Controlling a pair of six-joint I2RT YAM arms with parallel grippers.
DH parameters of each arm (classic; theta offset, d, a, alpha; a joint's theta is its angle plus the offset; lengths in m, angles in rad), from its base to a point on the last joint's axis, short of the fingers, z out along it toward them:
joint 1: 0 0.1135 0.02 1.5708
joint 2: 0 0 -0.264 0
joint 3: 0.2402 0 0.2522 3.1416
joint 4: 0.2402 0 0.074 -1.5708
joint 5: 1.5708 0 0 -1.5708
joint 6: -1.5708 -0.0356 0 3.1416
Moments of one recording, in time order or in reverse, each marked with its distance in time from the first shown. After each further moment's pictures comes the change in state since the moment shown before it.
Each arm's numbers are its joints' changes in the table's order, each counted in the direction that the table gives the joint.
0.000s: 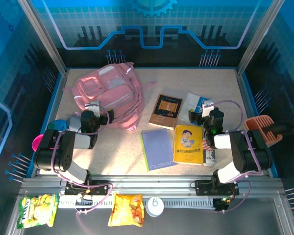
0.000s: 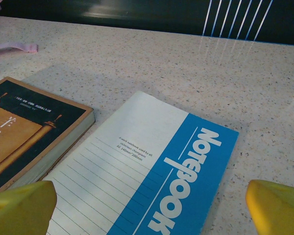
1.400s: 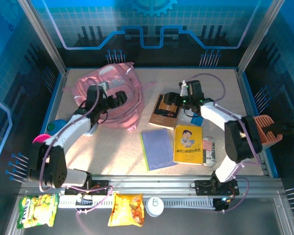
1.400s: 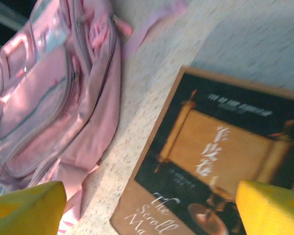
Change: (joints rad) left arm -0.173 0.144 0.553 0.929 0.159 0.470; right arm 0.239 -0.187 0.726 0.909 -0.359 -0.557
